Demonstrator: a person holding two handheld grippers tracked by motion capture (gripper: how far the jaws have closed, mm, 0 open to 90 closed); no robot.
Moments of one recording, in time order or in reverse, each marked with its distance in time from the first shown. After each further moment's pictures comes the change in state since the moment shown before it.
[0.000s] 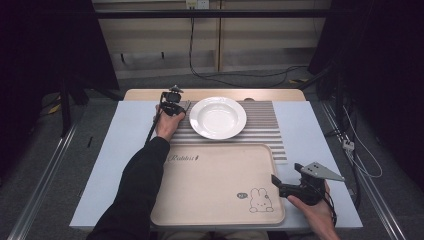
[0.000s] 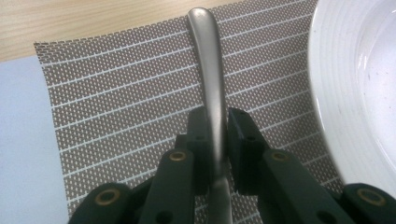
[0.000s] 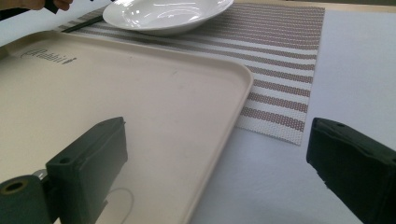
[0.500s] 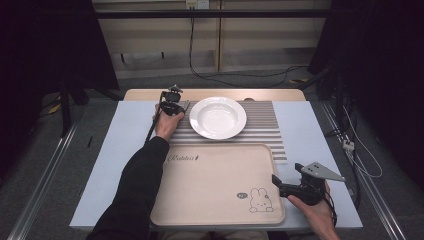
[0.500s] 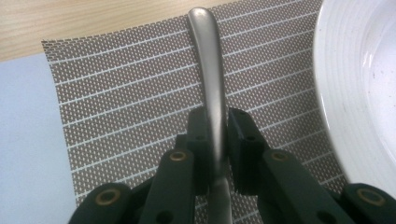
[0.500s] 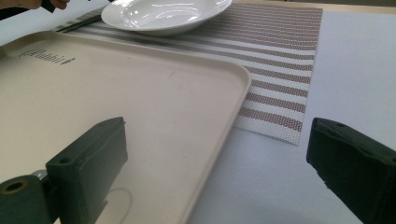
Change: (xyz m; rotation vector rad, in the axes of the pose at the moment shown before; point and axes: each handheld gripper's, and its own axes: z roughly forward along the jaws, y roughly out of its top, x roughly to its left) left arm 0.003 0.001 -0.002 0.015 0.006 0.003; right arm 0.000 0.000 -0.001 -0.001 -0.006 0.003
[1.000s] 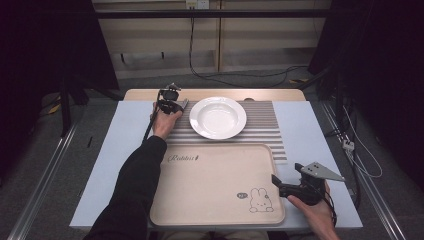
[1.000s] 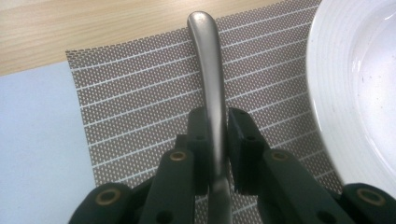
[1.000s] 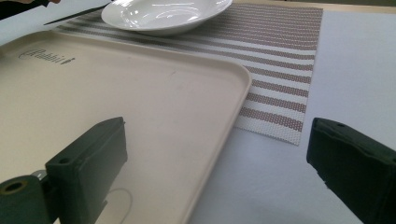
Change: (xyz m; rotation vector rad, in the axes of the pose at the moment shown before) left arm 0.003 0.002 -0.012 -0.022 0.009 0.007; right arm 0.000 0.000 0.000 0.000 -0.001 -0.004
